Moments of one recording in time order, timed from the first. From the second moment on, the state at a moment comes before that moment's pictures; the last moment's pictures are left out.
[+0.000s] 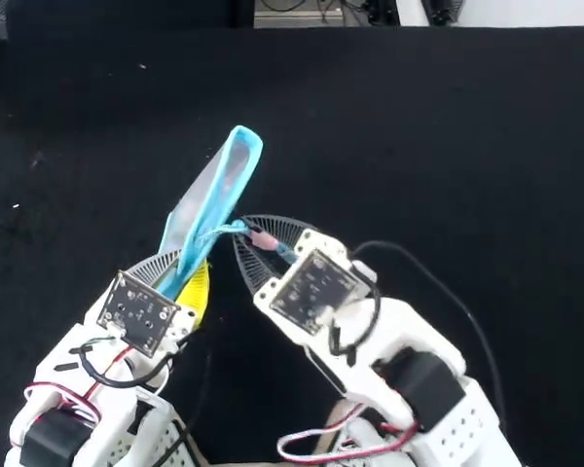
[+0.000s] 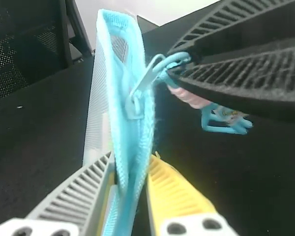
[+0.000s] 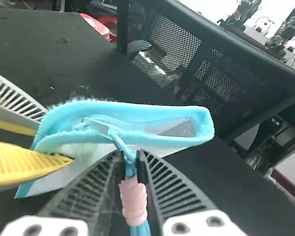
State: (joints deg) left arm 21.2 -104.6 62.5 71.4 -11.7; right arm -39.4 -77.9 56.0 45.5 20.8
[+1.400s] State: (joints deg) left arm 21.3 -104.6 62.7 71.9 -11.7; right arm -38.3 -79.7 55.4 53.8 12.6
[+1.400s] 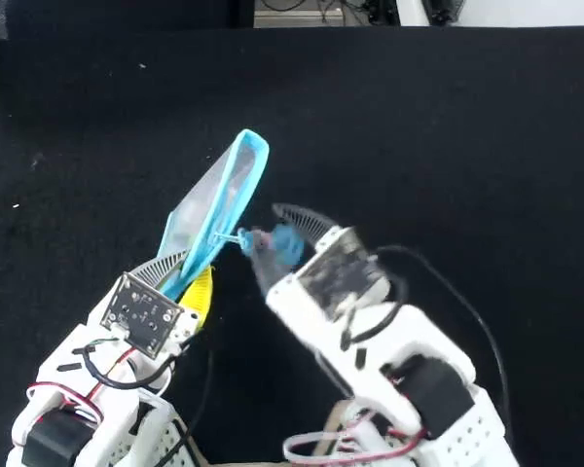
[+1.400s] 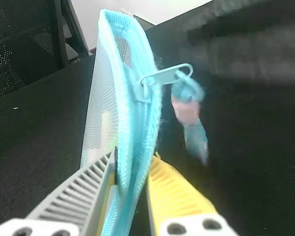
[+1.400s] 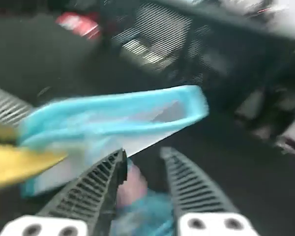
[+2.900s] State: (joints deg) left arm 21.3 -104.6 62.7 71.9 -11.7; right arm -42.0 -99.3 74.8 41.3 10.4
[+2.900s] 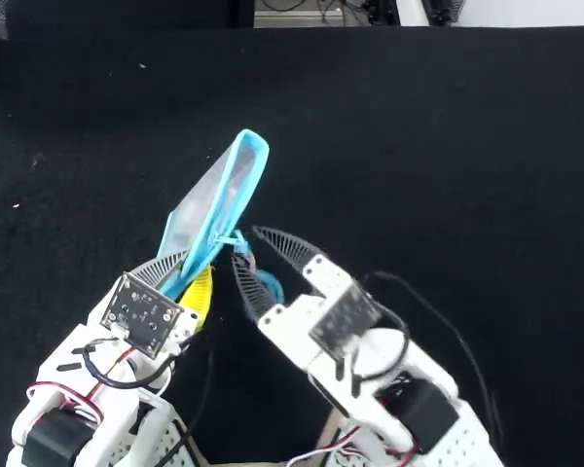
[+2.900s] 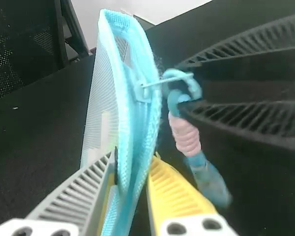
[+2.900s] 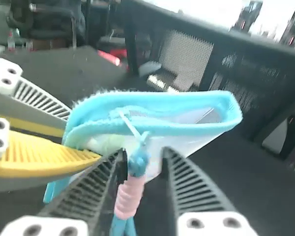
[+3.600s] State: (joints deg) left arm 21.3 -104.6 62.7 71.9 -11.7; right arm -42.0 -94.9 77.2 34.3 7.4
